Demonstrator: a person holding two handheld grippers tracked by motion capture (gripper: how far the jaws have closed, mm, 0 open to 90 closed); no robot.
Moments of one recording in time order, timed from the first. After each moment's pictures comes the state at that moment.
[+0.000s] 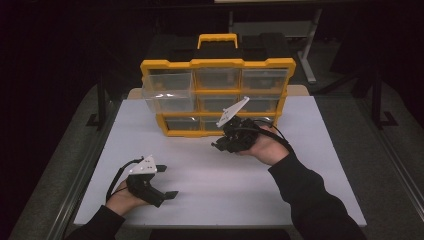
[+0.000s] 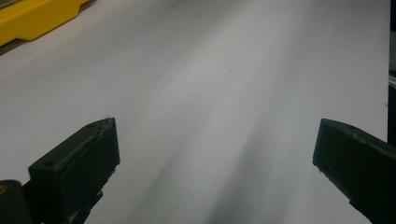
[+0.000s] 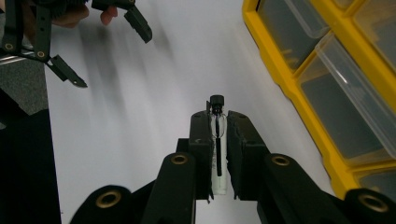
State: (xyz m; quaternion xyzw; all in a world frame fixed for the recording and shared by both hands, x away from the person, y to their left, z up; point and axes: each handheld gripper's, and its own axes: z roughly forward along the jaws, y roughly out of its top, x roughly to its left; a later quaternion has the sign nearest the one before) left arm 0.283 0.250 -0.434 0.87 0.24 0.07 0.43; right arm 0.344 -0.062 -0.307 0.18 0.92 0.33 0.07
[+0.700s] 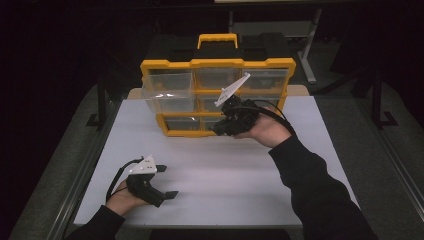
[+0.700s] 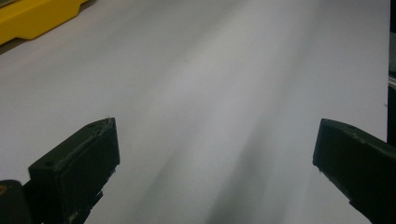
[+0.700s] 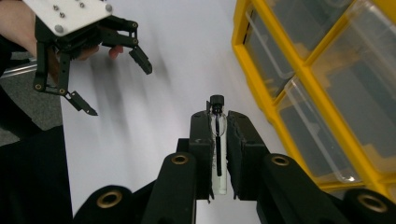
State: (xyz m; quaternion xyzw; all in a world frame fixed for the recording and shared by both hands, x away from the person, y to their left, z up) left arm 0.283 0.250 -0.434 0.87 0.24 0.07 0.43; right arm 0.359 -0.059 -0.260 0.18 0.92 0.34 0.07
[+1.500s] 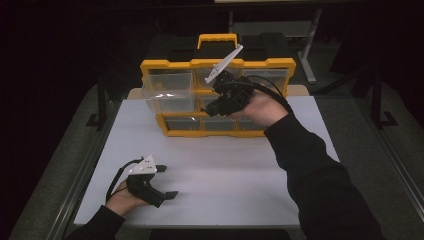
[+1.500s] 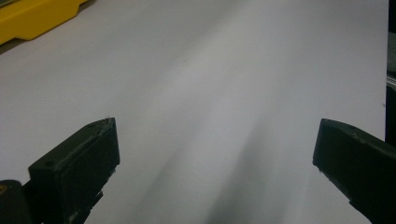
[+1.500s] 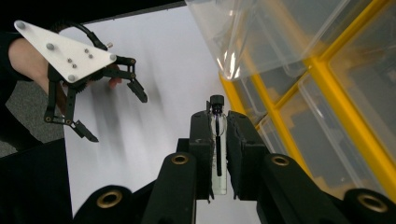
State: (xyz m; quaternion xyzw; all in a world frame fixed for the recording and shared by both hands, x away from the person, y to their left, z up) left arm 0.282 0.250 -0.434 0.87 0.24 0.07 0.43; right arm 0.370 -0.043 -0.204 0.17 0.92 0.34 0.09
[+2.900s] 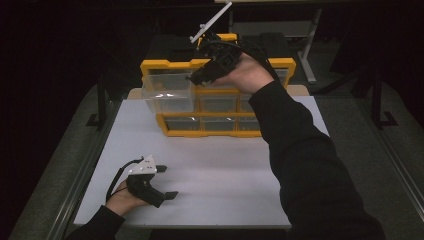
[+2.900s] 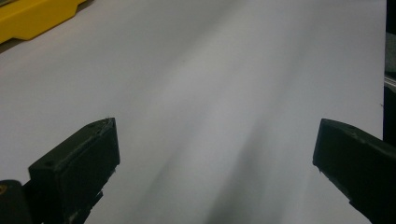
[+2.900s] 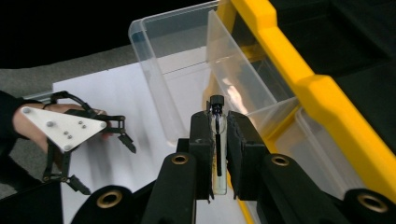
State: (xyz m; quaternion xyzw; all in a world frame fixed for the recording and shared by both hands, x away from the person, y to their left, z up) left arm 0.282 0.250 -0.434 0.87 0.24 0.06 0.43; right arm 0.405 -0.018 -0.147 0.18 0.90 0.38 0.10
